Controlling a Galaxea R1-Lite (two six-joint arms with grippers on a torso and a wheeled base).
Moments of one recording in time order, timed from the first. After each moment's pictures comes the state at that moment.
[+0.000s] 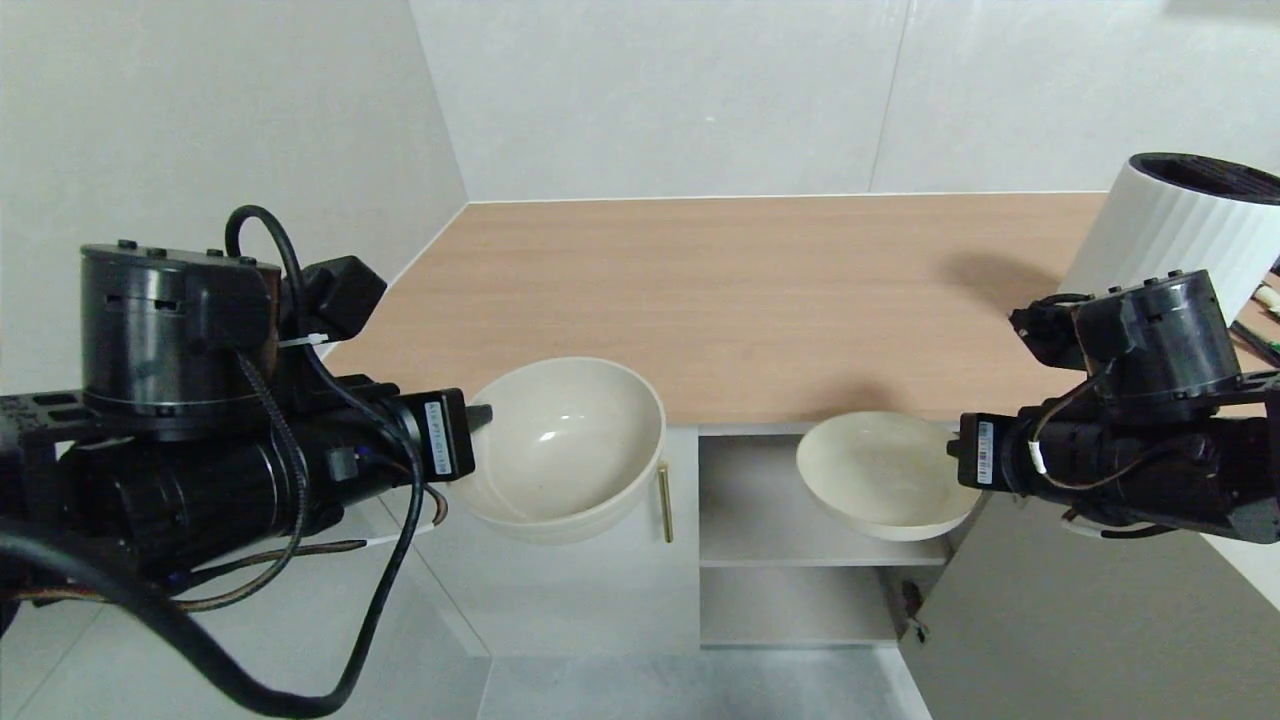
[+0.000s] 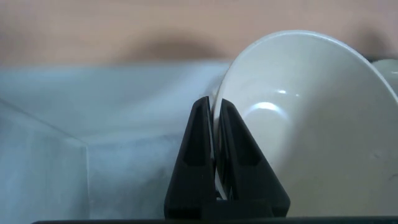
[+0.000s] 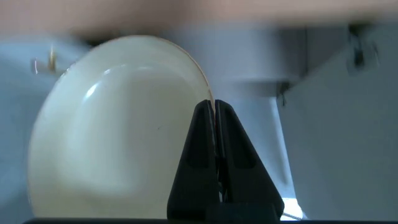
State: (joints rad) left arm -0.50 1.46 -0.85 -0.21 0.15 -0.34; right arm 0.49 1.57 -0.91 -0.06 -0.27 0.39
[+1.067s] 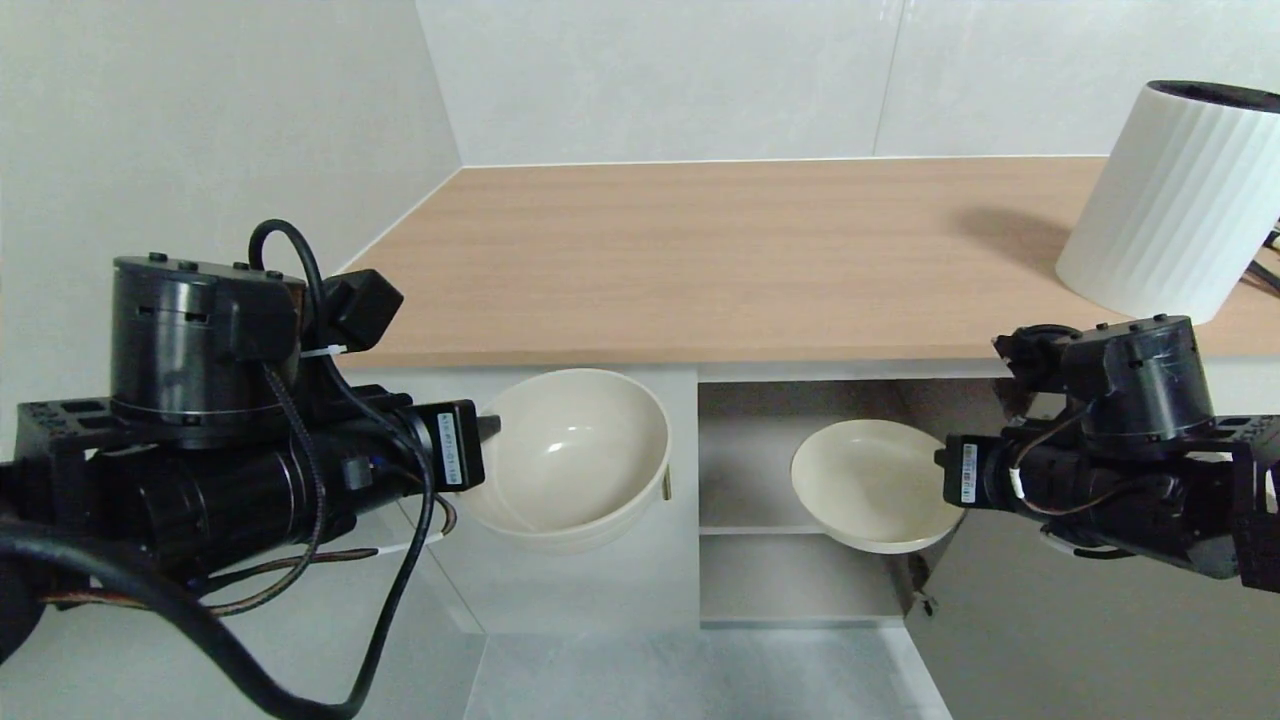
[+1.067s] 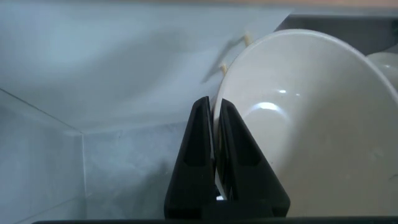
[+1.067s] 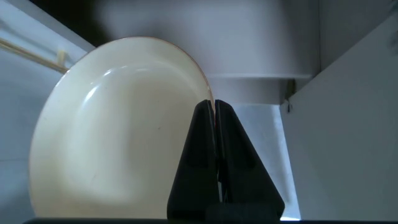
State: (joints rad) left arm -0.50 1.47 -0.84 -0.21 0.15 -0.34; right arm 0.48 1.61 -0.79 -0.30 -0.28 0.33
